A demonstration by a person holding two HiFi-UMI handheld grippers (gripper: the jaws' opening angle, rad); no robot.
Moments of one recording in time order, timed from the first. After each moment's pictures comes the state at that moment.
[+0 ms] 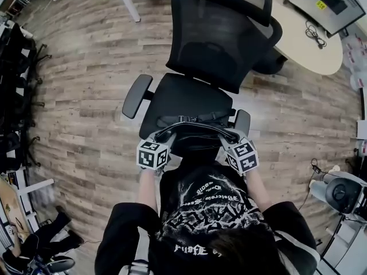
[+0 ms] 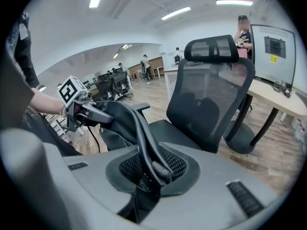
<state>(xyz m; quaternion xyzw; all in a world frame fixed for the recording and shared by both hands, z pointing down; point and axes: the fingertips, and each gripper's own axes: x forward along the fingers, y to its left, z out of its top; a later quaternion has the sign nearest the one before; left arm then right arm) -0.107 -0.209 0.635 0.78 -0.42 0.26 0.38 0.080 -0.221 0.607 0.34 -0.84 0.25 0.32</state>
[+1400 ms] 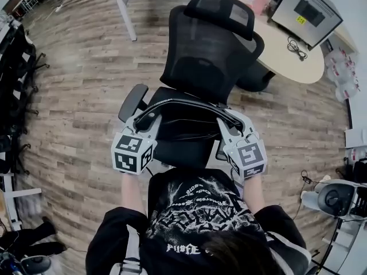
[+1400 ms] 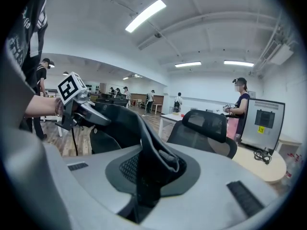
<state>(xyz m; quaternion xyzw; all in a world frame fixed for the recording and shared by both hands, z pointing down) -0.129 -0.232 0.409 0.83 -0.50 0.19 0.18 0.056 -0.239 0.376 0.42 -0.89 0.01 0.19</state>
